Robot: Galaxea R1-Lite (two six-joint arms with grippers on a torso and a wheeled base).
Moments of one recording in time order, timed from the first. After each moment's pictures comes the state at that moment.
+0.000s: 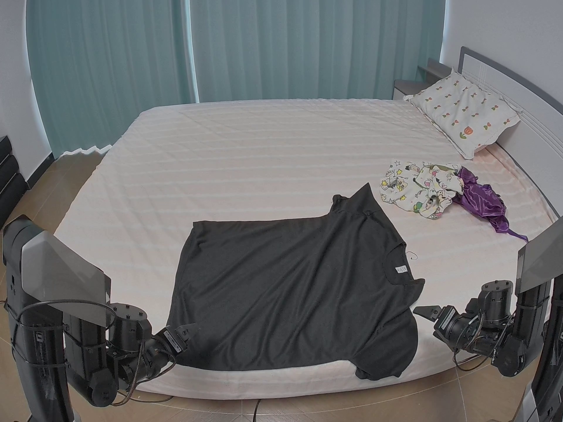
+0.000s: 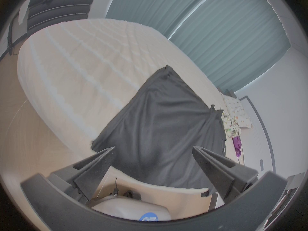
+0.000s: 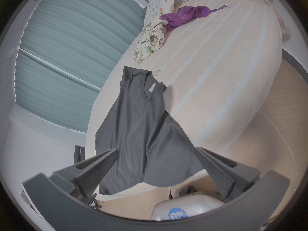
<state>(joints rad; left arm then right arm) -0.33 2.28 -0.07 -1.55 0.08 -0.90 0.16 2.23 -0.05 -1.55 0.13 0.89</state>
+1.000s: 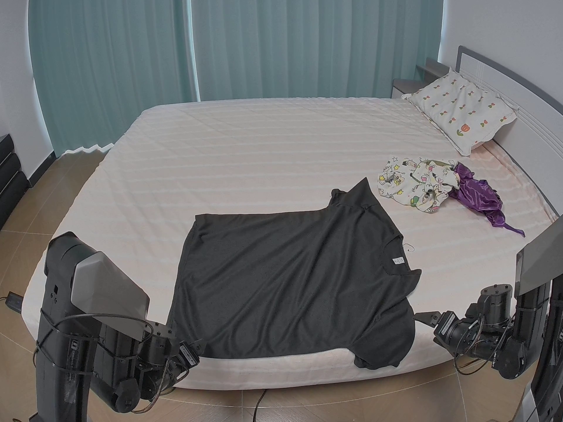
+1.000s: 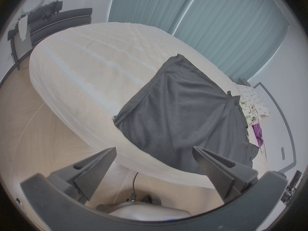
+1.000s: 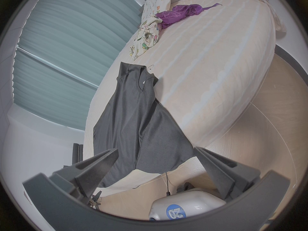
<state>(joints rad) -0.41 2.47 -0.13 -1.55 0.26 -0.86 0.17 2.24 -0.03 -1.55 0.13 0.89</state>
